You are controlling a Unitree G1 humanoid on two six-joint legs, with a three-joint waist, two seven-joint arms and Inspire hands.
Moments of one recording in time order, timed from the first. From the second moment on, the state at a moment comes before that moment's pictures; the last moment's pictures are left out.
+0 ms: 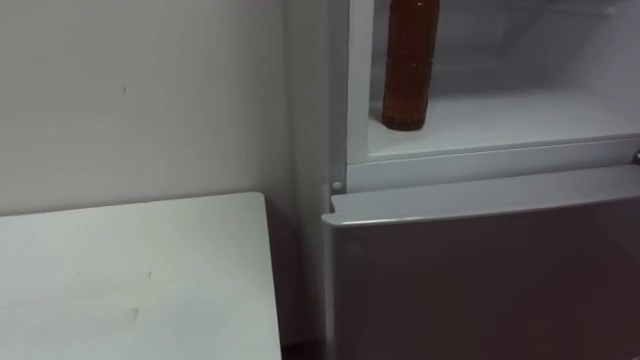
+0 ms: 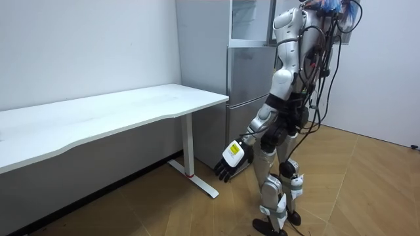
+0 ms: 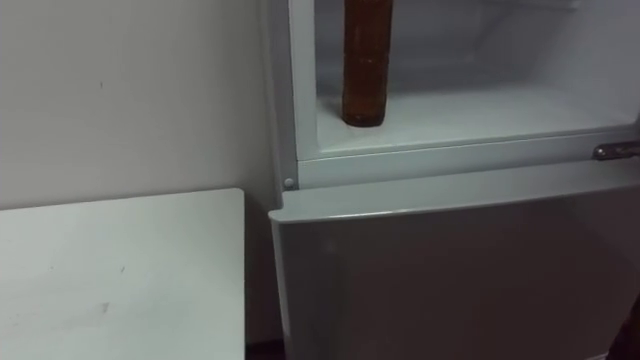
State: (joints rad) left arm 0.34 0.15 0.27 1.01 0.37 -0.10 0.18; right arm 0.10 -0.26 -0.72 -0.33 1.09 -0.32 -0.86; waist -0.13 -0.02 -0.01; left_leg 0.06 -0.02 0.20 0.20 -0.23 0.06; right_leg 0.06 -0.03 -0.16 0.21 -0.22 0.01
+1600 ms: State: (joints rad) left arm 0.26 0.19 0.16 1.14 0.35 -0.12 0.16; right arm 0.20 -0.28 -0.29 -0.37 0.46 -0.18 -0.76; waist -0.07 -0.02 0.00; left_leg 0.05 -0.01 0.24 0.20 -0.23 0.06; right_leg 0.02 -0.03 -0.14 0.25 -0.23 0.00
